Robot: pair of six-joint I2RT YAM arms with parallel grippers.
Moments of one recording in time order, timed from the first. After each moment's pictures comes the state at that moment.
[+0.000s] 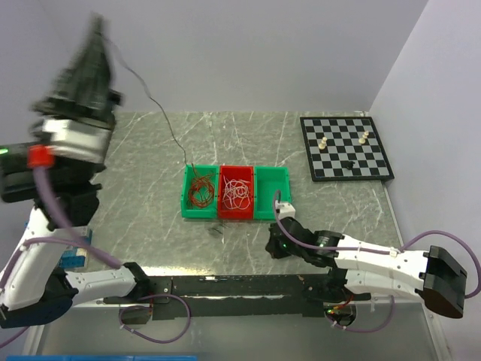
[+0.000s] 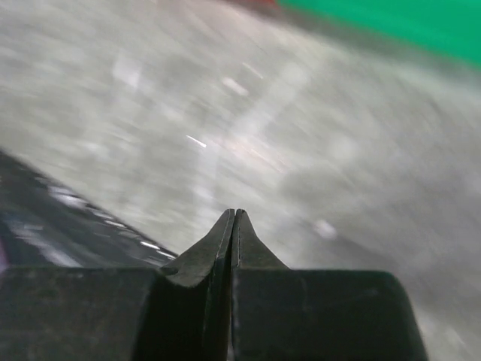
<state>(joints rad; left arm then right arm) -0.82 1.08 1.72 0.30 0.05 0.89 1.08 0.93 0.45 -0.32 0.19 0.78</state>
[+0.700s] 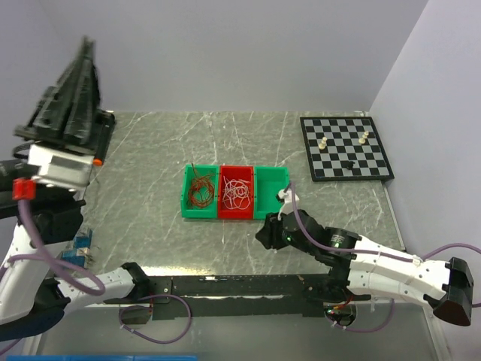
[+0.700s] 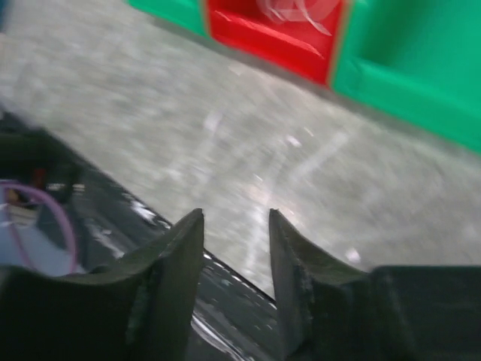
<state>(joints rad) -0.82 0.99 1.71 0.33 0.09 0.94 1.09 0.78 0.52 -0.38 0.24 0.73</state>
